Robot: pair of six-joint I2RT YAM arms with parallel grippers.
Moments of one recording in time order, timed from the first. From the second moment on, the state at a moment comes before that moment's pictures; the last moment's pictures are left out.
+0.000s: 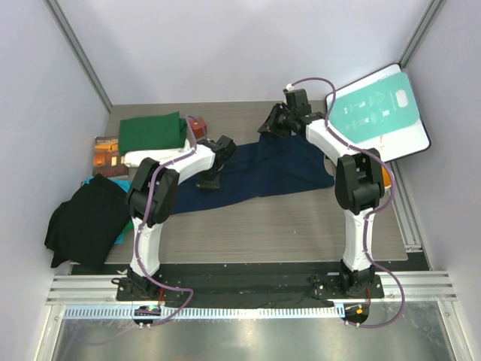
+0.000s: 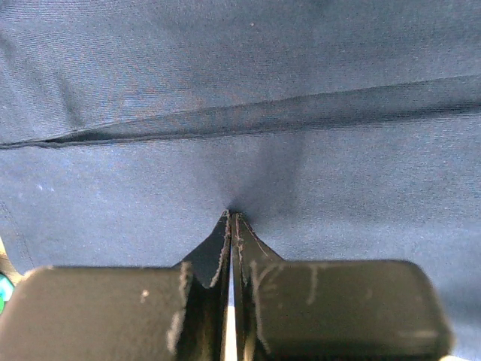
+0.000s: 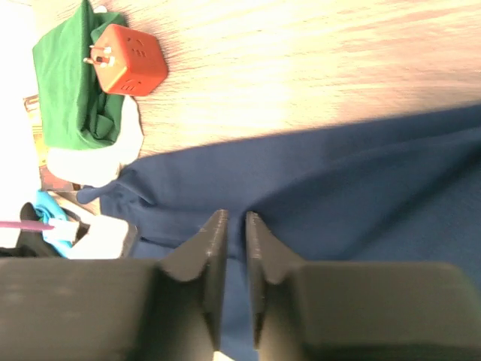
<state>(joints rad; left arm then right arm) -0.55 2.08 1.50 -0.91 -0.36 -0.47 0.31 2.08 1.72 -0.32 -0.31 0.64</state>
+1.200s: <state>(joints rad) -0.55 2.06 1.47 -0.87 -0.37 -0.46 0.34 1.82 1.18 -0.45 -0.20 0.58</state>
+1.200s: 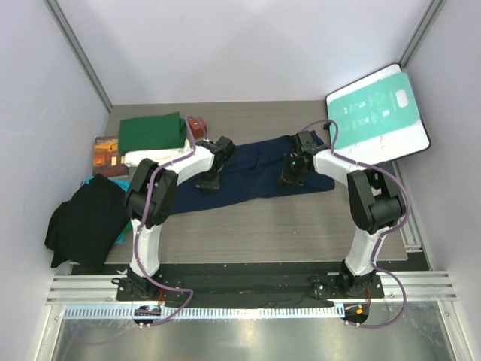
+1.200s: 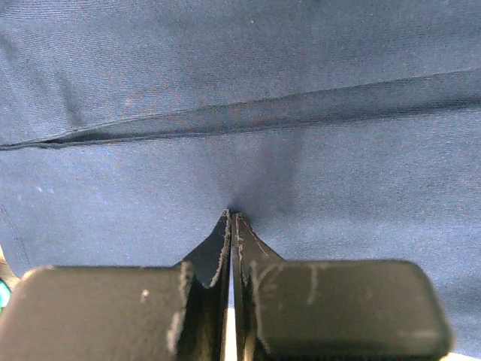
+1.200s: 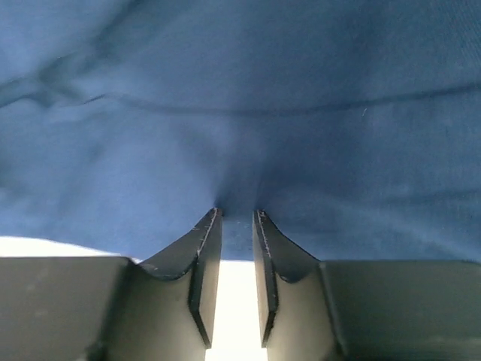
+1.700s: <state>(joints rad) -0.55 2.05 1.46 -0.87 -0.37 -0.46 0.34 1.93 1.31 -0.42 -0.18 0.57</state>
